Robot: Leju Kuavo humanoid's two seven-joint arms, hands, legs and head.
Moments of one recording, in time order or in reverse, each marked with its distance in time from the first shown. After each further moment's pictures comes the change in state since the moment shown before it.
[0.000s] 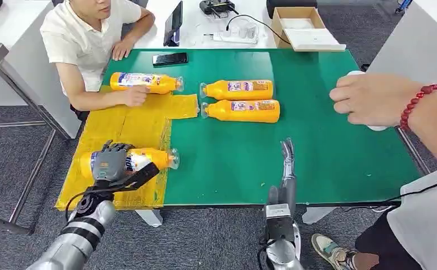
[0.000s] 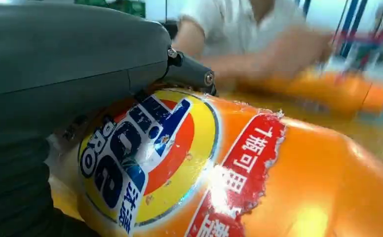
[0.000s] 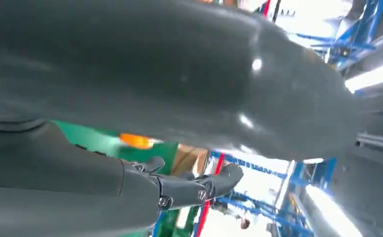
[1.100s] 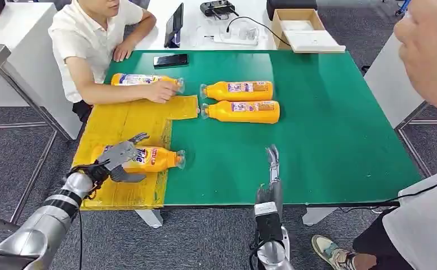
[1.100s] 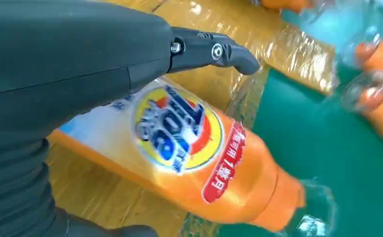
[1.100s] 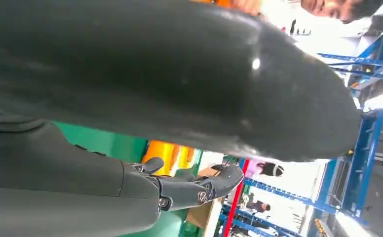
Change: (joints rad) left arm -0.118 0.124 -0.002 0.043 0.538 -0.714 -0.326; right arm -0.017 0.005 0.041 0.116 -0.052 -0.006 0.000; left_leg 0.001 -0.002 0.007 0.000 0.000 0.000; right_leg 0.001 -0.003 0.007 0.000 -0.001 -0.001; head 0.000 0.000
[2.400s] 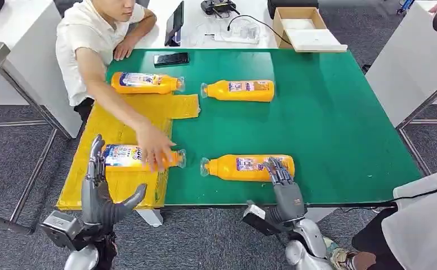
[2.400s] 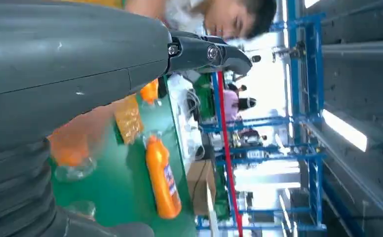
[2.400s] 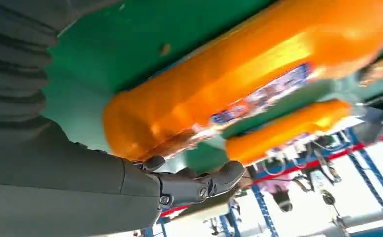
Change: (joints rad) left arm 0.674 -0.208 -0.006 -0.983 0.478 0.387 -0.214; right arm -0.117 -0.238 -0.018 0.282 0.679 -0.090 0.319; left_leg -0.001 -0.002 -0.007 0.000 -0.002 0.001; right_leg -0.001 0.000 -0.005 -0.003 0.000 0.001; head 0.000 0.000
